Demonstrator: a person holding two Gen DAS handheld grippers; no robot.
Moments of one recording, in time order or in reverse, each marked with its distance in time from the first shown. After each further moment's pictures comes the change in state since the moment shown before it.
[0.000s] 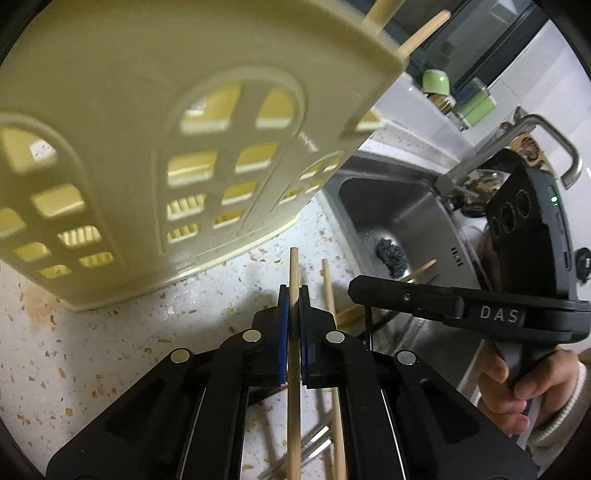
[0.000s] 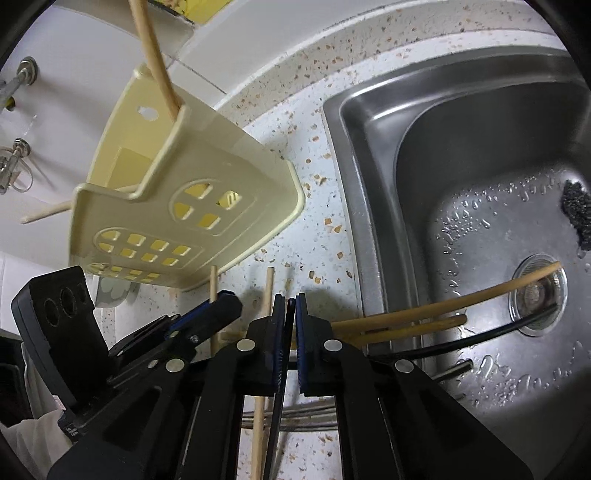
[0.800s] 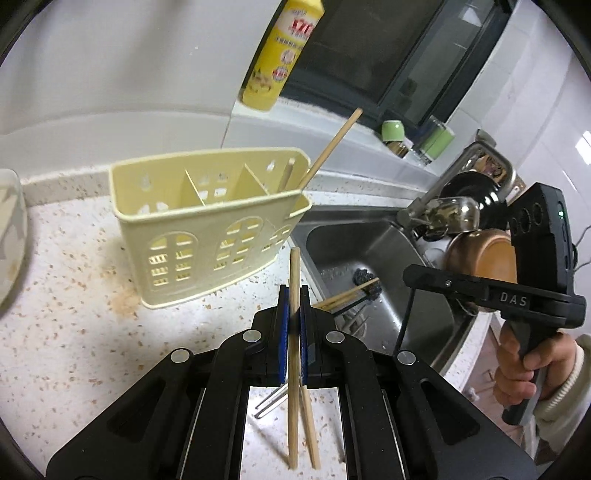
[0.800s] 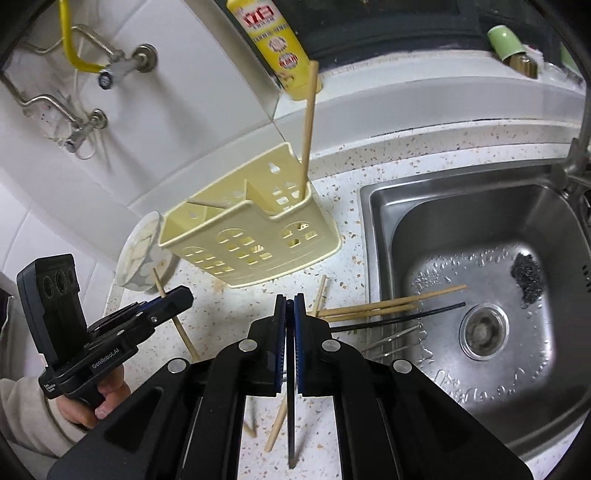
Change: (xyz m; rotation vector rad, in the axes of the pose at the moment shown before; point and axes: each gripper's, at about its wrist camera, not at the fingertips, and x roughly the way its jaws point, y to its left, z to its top) left arm -0.137 -0.028 -0.017 0.071 -0.178 0.006; right arm -0.123 0.073 -0.044 -0.207 -0.191 -0.080
